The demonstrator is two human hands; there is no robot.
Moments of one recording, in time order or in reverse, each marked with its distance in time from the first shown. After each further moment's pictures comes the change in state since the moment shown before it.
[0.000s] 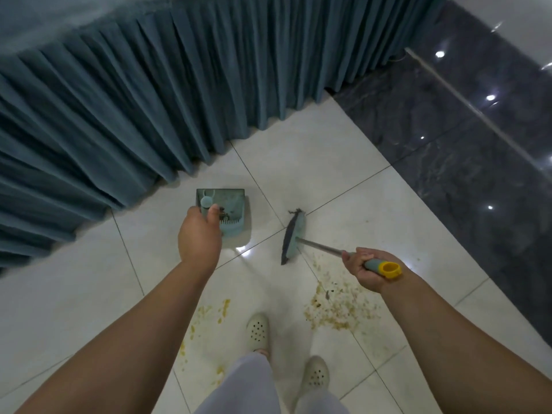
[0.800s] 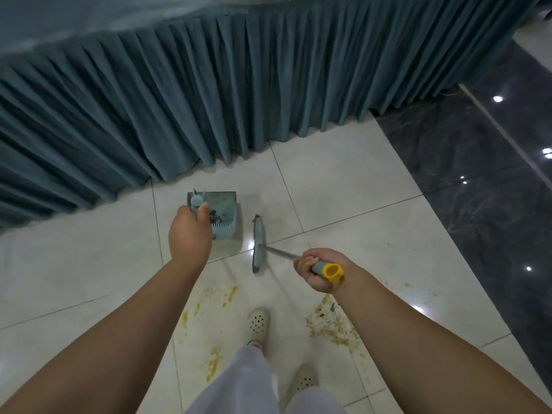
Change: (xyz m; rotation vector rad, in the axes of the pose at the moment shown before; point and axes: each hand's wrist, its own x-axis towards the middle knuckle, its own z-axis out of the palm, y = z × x) left_hand -0.050 -0.060 -0.054 -0.071 0.194 -0.167; right_hand -0.004 0.114 0.033 -0.530 -0.097 0.243
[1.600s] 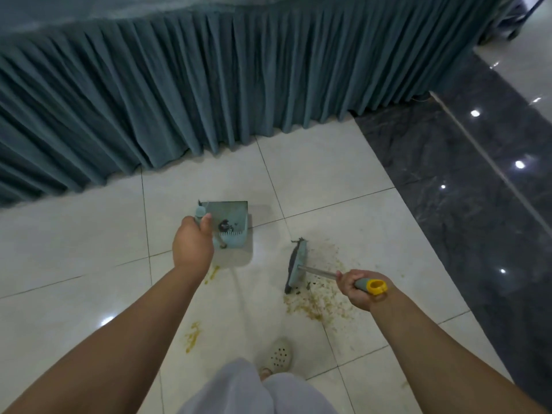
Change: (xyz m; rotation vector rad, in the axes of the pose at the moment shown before) left_hand -0.172 -0.033 -0.005 -0.030 -0.059 0.034; right_hand -0.119 0.034 -0.198 0.408 0.108 -0.169
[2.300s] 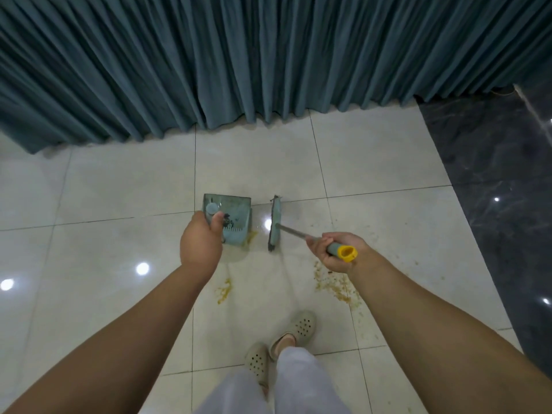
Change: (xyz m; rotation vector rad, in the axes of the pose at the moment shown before) left_hand -0.046 -0.127 -0.072 0.014 0.041 -0.146; right_hand 0.056 0.148 0.046 -0.472 -0.124 0.215
